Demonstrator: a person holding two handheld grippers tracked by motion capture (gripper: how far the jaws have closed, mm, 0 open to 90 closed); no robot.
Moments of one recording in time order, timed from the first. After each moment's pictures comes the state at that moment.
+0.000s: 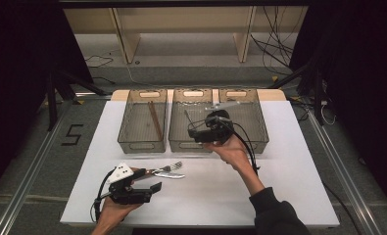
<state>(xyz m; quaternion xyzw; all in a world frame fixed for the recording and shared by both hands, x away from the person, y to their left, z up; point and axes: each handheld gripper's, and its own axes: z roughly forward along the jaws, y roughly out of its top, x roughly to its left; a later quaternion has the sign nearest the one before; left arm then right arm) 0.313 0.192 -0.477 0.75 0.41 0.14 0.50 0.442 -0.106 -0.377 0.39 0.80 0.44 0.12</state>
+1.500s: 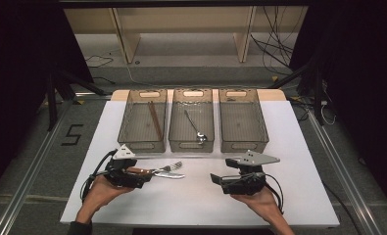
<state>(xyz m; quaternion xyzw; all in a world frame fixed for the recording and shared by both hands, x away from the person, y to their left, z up) 0.358 0.206 -0.450 0.84 0.40 0.13 0.35 0.331 -0.180 -0.429 0.34 0.79 0.50 0.11</state>
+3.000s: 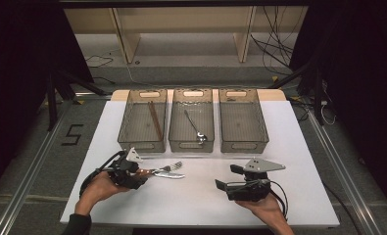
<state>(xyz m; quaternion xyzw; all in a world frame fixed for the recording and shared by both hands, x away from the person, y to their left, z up) 0.372 0.200 -0.465 0.90 0.34 0.13 0.22 0.322 -0.192 -0.443 0.35 0.79 0.50 0.11</state>
